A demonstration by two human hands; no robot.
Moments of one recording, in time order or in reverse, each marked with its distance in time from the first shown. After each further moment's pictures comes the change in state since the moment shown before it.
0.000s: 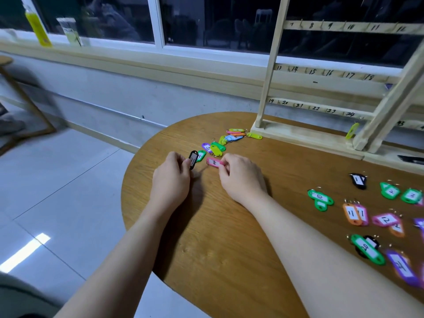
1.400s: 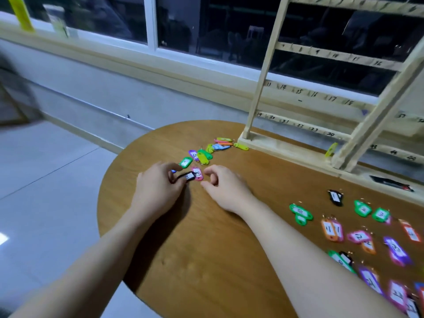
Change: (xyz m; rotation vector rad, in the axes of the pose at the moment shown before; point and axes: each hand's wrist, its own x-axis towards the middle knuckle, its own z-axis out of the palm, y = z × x) left_hand -0.007 0.012 -0.004 0.159 -0.072 0.134; right_hand 0.004 0.006 -0.014 0.105 -0.233 0.054
